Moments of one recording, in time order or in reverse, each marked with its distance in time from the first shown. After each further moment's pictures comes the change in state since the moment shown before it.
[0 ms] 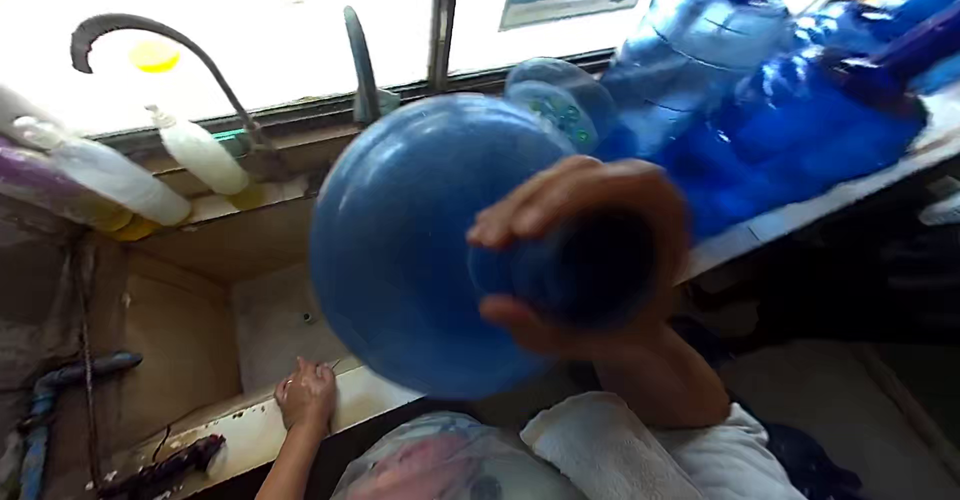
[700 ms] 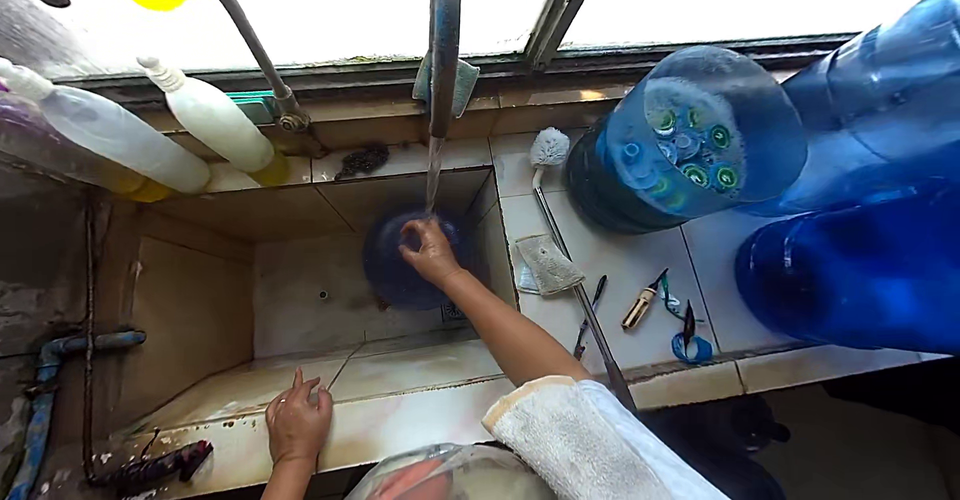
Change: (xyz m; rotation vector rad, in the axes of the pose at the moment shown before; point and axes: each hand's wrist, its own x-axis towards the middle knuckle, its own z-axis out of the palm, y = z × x) left_hand 0.019 -0.002 0.024 -0.047 0.211 -0.052; right_hand -0.127 0.393 0.113 -0.278 -0.307 1.015
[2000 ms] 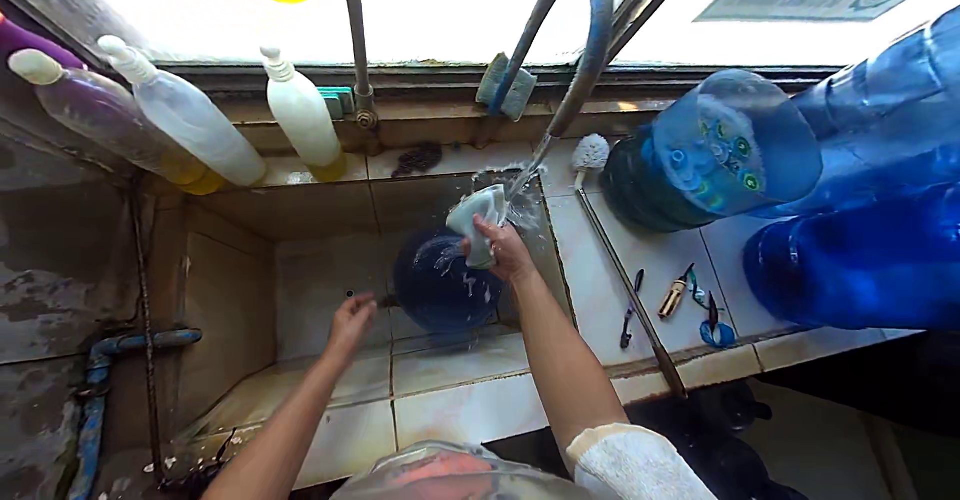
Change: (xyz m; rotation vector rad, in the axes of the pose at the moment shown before) left_hand 0.155 -0.005 -0.061 -1.082 -0.481 -0.205; right_hand -0.020 -0.073 0.006 0.846 0.128 0.334
